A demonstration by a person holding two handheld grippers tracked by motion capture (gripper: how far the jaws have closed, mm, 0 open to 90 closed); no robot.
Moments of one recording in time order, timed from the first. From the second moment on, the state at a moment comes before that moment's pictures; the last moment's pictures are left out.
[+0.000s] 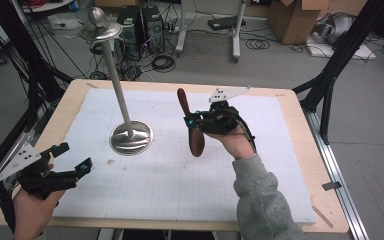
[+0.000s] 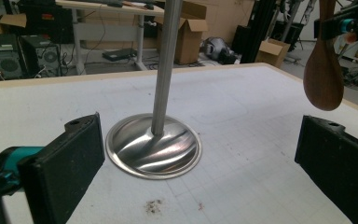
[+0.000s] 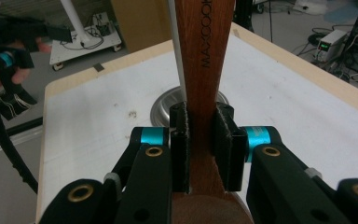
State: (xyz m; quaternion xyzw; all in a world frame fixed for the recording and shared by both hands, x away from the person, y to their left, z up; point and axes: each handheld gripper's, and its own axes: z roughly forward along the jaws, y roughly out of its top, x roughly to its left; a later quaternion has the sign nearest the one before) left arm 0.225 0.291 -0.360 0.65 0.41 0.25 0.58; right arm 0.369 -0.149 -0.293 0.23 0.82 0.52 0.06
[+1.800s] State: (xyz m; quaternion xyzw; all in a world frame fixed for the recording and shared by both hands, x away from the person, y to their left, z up) left arm 0.226 0.295 -0.364 0.65 0.42 0.25 0.58; right arm 0.382 -0.099 -0.201 0.19 0.79 0.57 0.08
